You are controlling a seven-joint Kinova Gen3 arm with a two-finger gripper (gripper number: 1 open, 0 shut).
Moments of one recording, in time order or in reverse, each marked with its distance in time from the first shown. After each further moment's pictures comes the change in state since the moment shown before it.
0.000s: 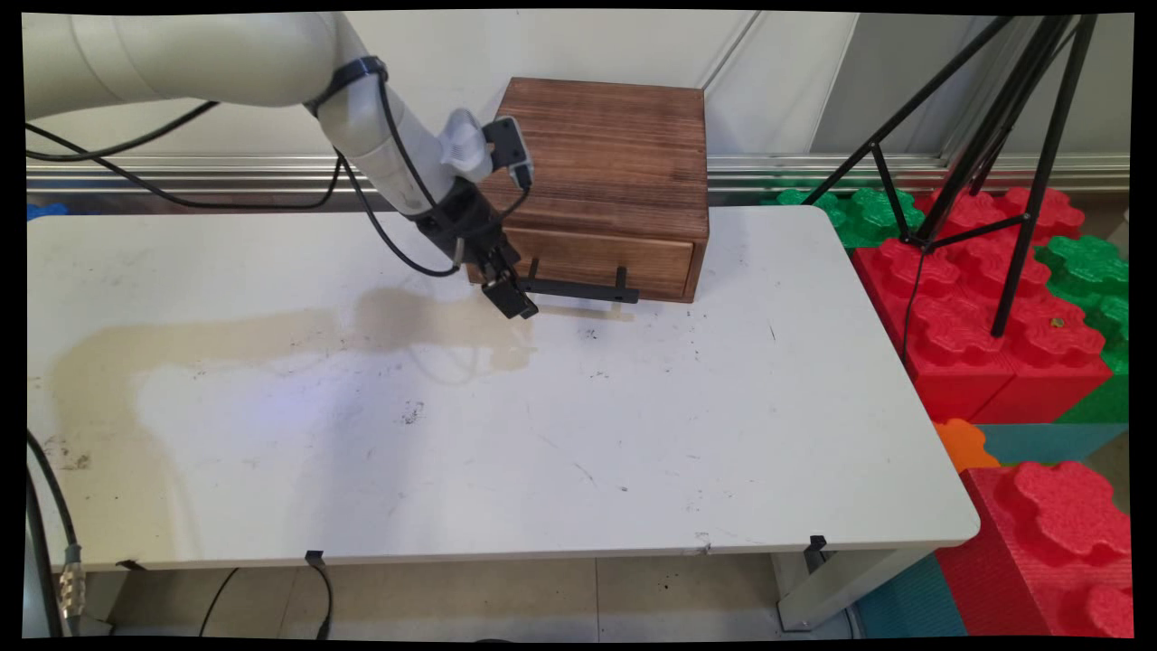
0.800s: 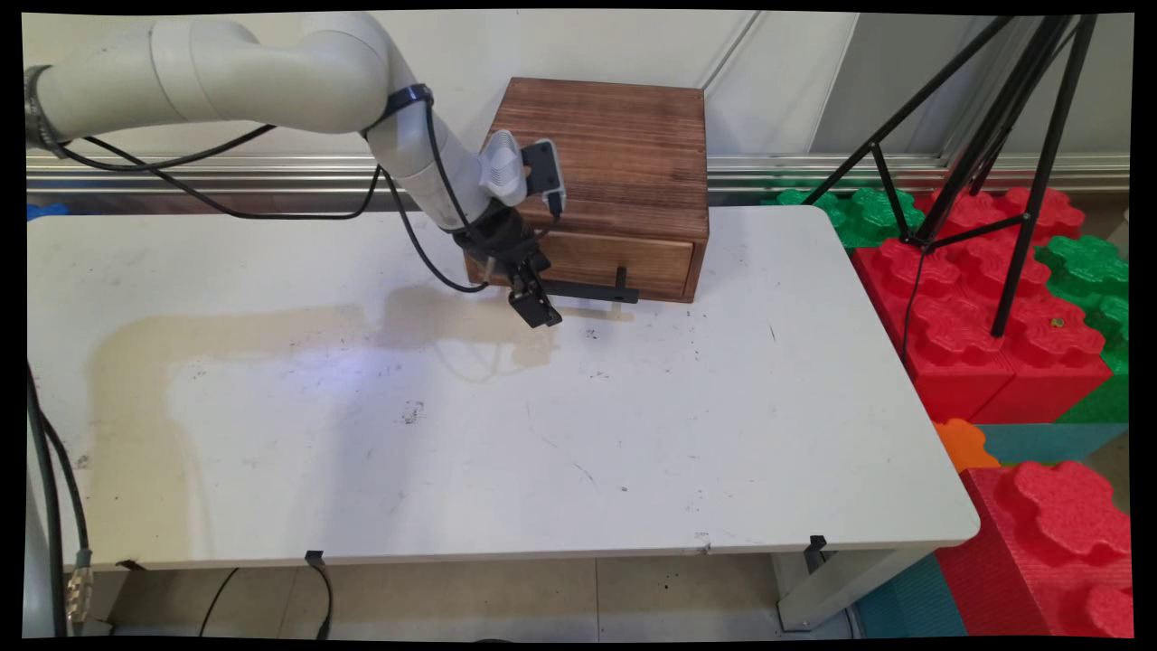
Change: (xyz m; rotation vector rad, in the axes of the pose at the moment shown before) arm 0.017 -0.001 0.039 0.002 0.013 0.123
